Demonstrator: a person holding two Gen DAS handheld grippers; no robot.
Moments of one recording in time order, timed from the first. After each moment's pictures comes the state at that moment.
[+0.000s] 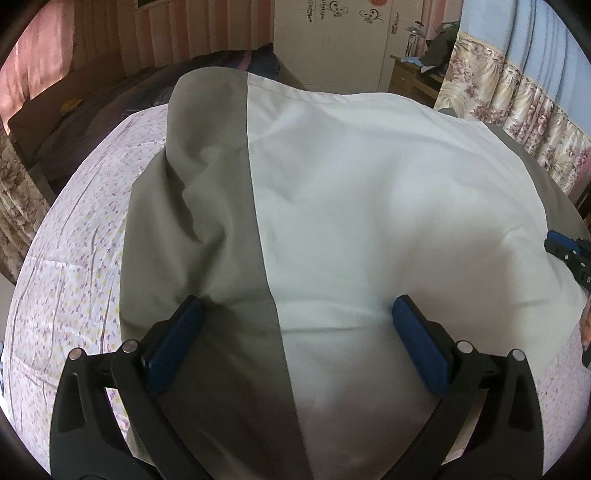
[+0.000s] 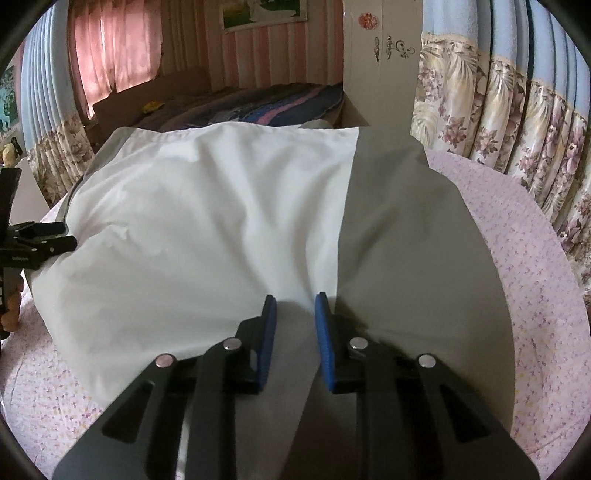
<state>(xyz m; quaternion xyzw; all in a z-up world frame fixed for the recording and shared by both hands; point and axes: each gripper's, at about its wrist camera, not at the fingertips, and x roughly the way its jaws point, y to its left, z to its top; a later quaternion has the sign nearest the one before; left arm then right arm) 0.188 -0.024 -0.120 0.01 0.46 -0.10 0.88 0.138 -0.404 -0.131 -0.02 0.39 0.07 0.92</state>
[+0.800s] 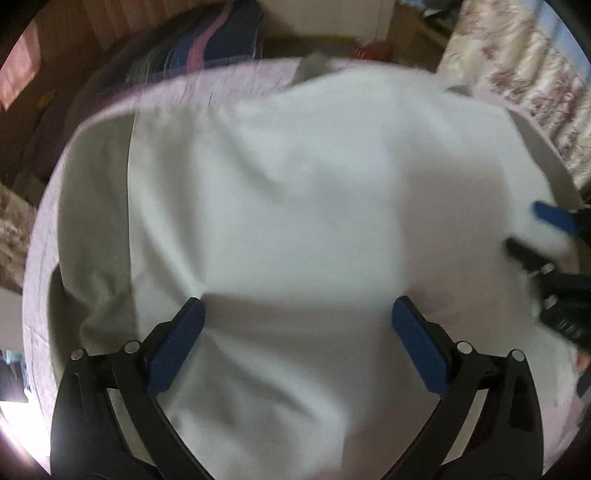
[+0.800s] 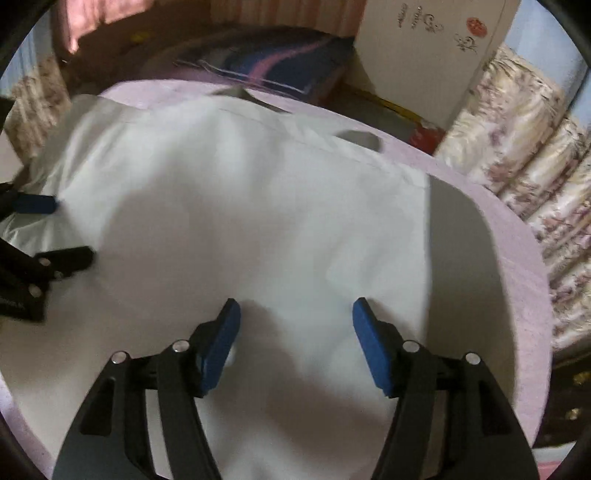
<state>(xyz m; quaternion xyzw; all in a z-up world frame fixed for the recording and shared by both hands) 0.299 -0.102 -0.111 0.06 0.58 -0.09 0.81 0.268 -0.340 -0.112 -0.13 0.50 0.02 0.86</state>
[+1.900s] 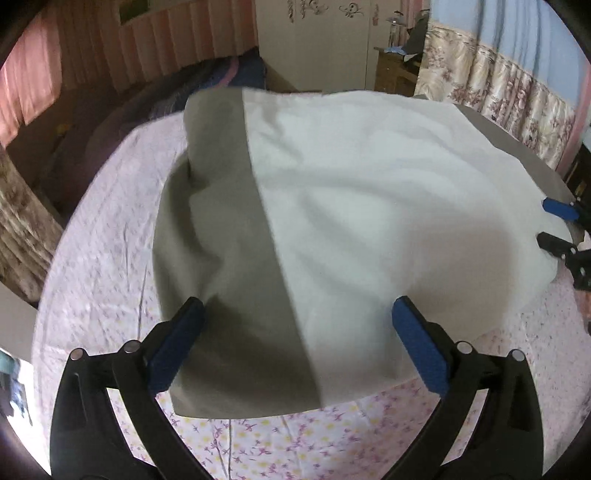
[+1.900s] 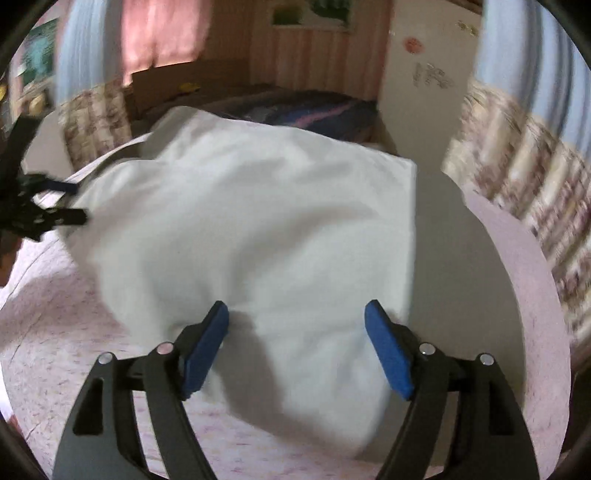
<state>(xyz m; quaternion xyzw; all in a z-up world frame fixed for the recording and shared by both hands) 0.141 -0.008 -0.094 0.06 0.46 -0.11 0.88 0.096 -0.357 -0.108 -0.10 0.38 0.10 0.92</state>
